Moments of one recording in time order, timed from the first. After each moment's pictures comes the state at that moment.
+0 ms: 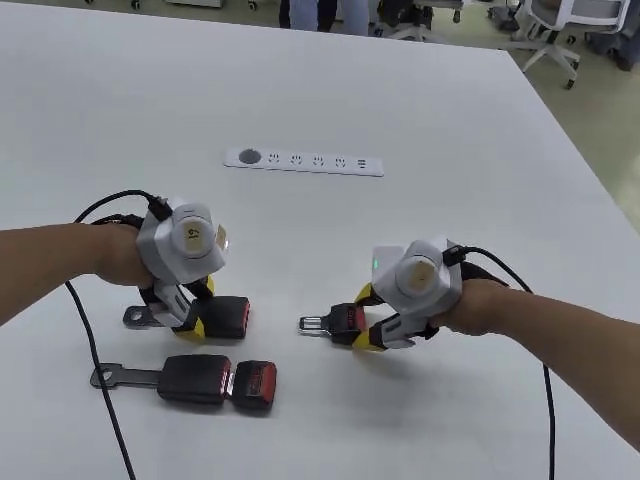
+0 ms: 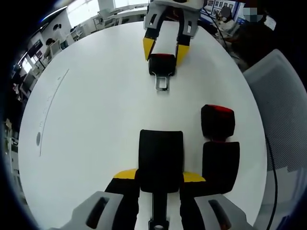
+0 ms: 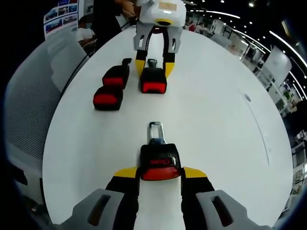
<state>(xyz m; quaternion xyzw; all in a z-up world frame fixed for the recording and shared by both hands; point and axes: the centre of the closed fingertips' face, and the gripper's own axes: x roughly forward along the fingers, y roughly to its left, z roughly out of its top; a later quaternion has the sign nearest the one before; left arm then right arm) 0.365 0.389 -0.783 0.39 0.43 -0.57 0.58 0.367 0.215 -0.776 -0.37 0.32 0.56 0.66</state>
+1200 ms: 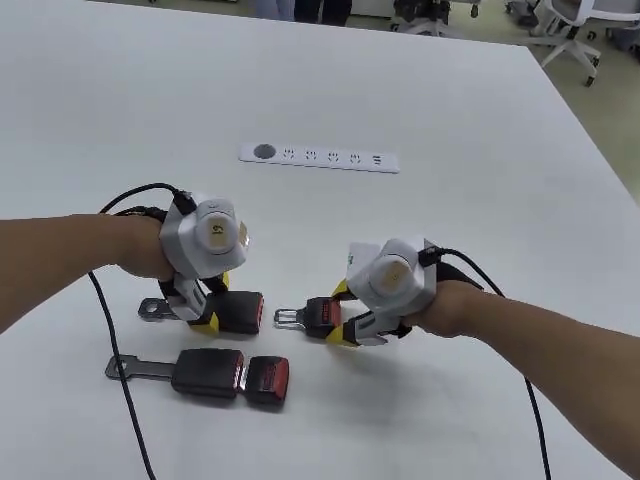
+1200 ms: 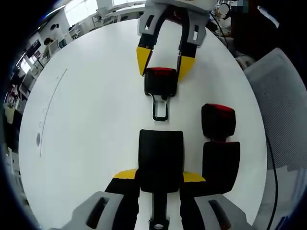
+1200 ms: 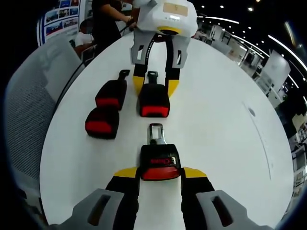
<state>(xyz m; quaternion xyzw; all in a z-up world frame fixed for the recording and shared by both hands) 0.363 0.388 -0.782 0.41 0.44 -0.56 0.57 0.363 0.266 -0.771 -0.36 0.30 0.57 0.68</state>
